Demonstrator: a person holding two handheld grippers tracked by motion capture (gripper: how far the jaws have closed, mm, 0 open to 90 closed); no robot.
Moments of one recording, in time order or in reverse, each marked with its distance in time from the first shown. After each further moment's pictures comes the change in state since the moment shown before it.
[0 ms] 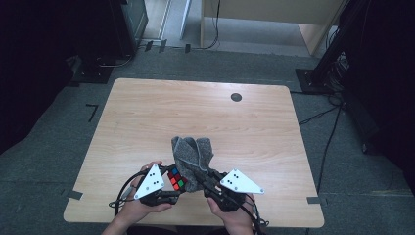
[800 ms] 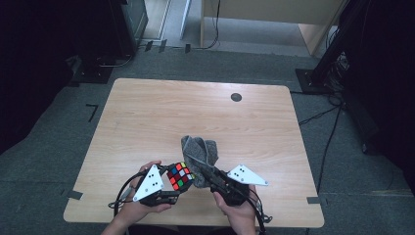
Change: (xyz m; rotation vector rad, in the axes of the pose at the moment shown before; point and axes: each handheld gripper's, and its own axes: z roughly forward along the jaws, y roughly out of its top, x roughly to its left) left arm -0.002 -0.001 0.003 0.016 0.001 0.031; right arm -0.022 -0.012 0.003 0.050 -0.019 0.111
